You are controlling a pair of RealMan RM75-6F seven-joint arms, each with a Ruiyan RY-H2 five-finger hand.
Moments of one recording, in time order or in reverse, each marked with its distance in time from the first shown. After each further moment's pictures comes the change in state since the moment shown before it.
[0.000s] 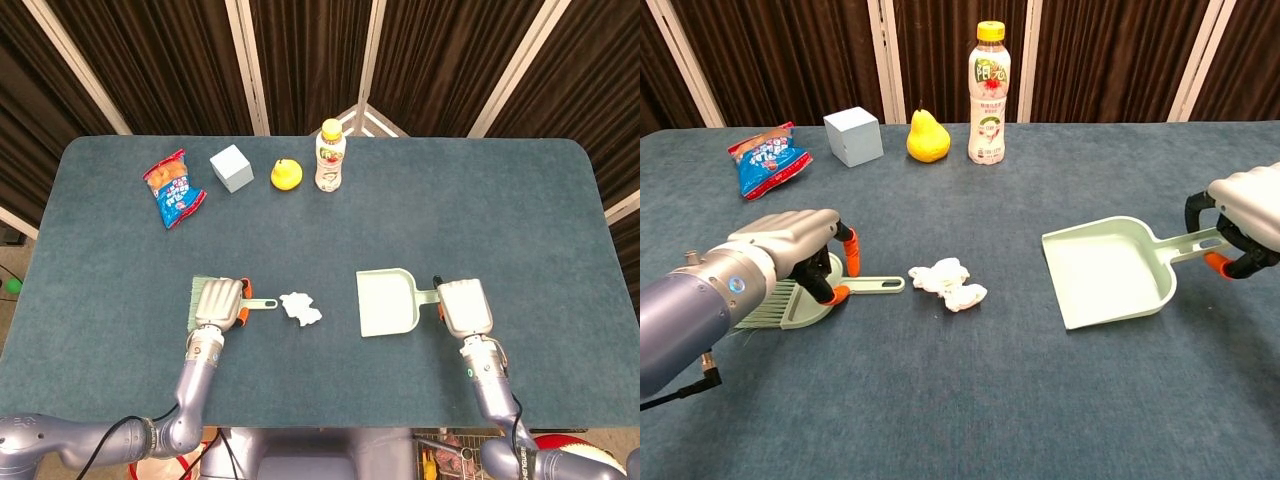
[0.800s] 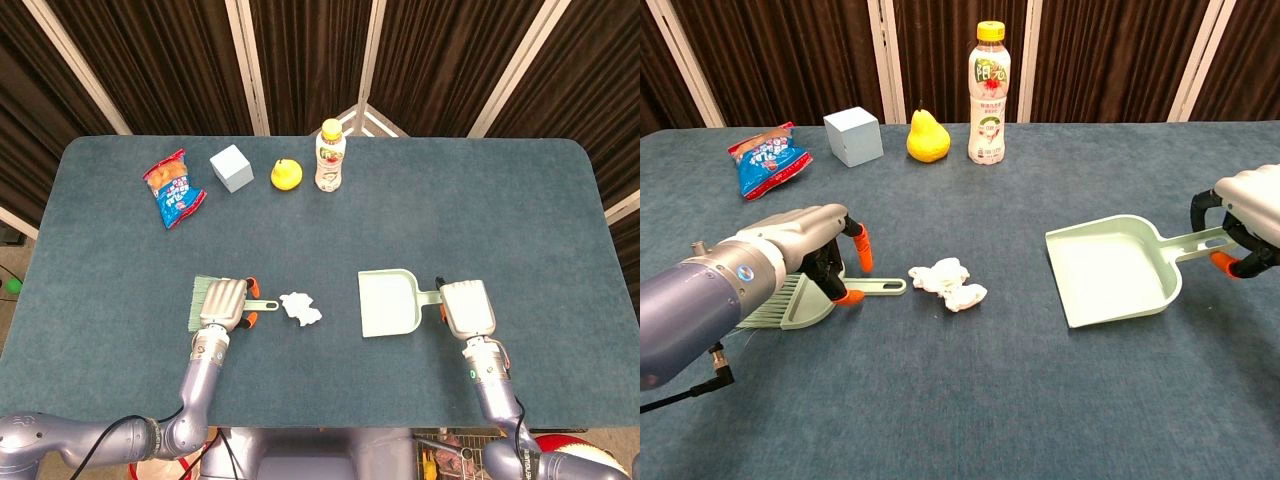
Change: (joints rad) left arm -0.013 0.000 -0.039 -0.047 -0.051 0.008 -0.004; right arm -0.010 0.022 0.002 -0.029 0.003 0.005 -0.006
